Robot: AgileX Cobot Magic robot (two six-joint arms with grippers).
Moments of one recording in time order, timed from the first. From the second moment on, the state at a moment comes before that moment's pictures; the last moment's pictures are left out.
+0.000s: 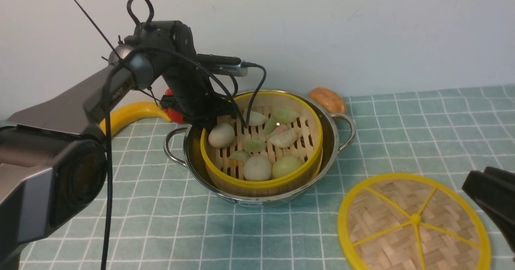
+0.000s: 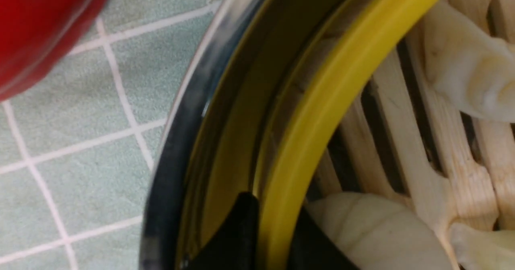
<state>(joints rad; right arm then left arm) 0.40 0.58 -0.29 -0.95 -0.05 1.44 -0.23 2.40 -2.14 -0.08 1.15 0.08</state>
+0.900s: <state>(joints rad) 0.40 0.66 -0.60 -1.01 -0.66 1.37 -0.22 2.04 -2.39 -0.13 1.22 0.02</state>
